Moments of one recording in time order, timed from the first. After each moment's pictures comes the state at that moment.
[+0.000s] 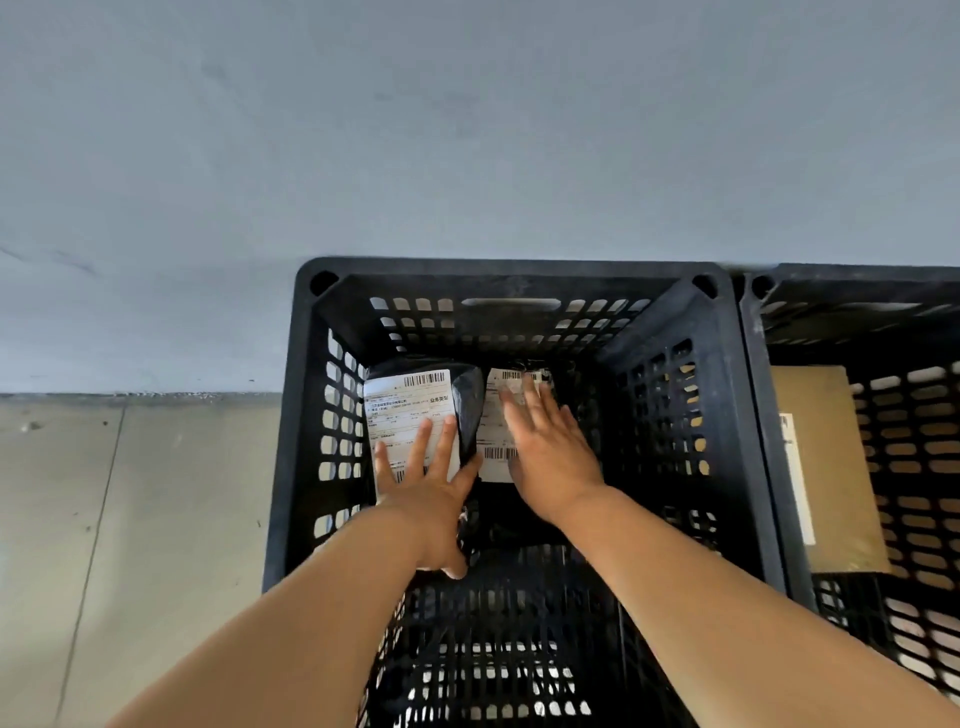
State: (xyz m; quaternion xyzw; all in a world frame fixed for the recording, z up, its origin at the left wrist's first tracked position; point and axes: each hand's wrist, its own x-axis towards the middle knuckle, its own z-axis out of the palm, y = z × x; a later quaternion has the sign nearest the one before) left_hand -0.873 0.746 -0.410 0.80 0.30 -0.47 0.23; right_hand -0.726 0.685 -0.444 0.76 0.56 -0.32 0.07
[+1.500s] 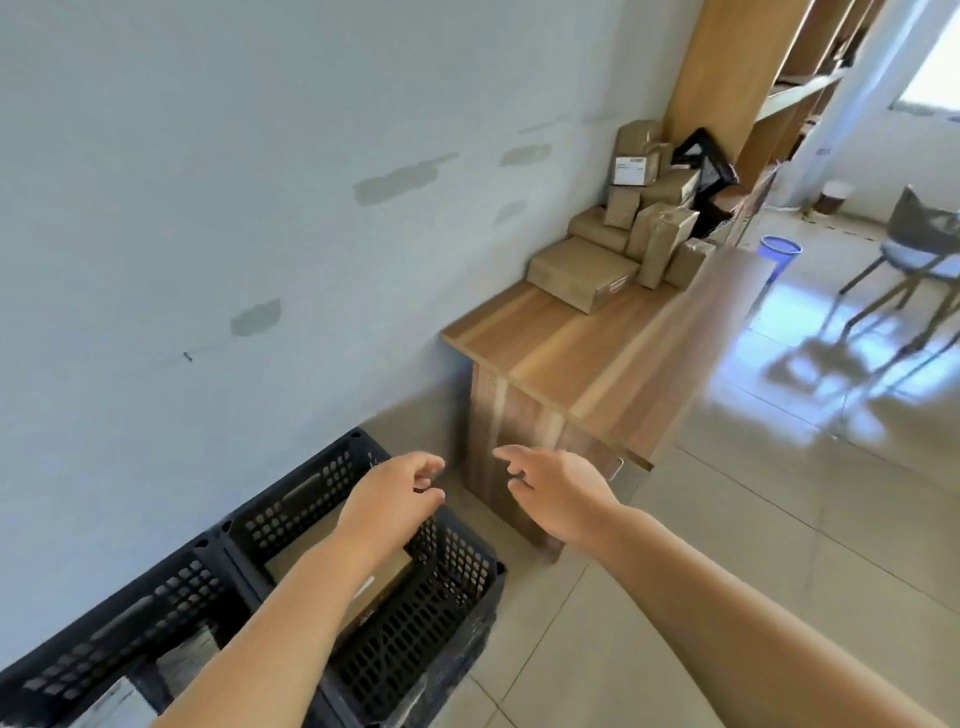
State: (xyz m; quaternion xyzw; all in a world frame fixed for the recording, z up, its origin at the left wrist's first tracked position) left_hand -0.675 0.379 0.103 0.91 0.10 -0.03 0.40; right_hand -0.617 0.185 0.128 0.95 0.25 -0.13 -0.16
